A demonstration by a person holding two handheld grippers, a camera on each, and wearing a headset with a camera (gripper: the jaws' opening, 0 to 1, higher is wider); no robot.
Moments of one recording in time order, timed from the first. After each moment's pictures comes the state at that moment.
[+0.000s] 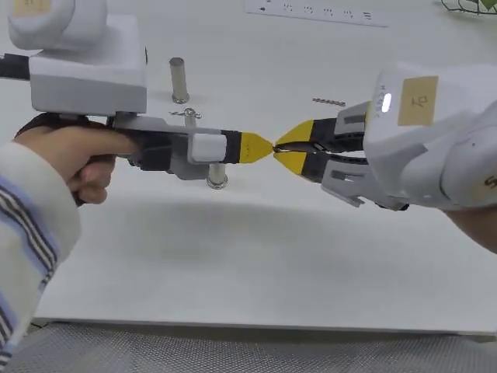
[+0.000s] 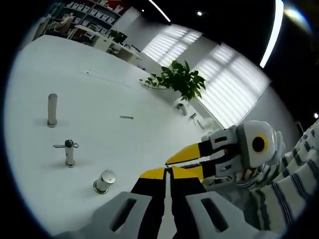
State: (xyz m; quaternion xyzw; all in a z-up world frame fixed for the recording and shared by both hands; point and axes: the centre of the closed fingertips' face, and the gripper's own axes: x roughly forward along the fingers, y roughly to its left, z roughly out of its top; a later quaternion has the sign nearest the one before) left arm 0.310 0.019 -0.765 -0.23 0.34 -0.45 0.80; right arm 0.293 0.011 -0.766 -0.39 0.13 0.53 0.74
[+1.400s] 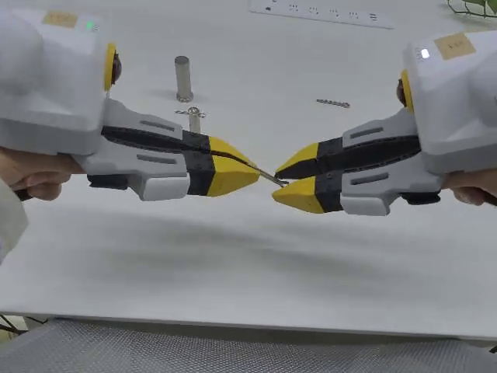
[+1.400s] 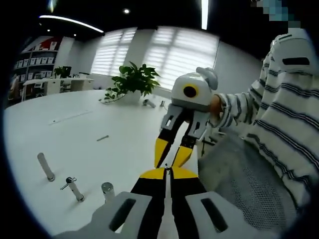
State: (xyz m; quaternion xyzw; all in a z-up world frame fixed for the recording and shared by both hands) left arm 0.255 0.021 -0.745 -0.03 0.21 -0.60 0.77; right arm 0.251 0.017 -0.773 -0.17 0.27 0.65 0.69
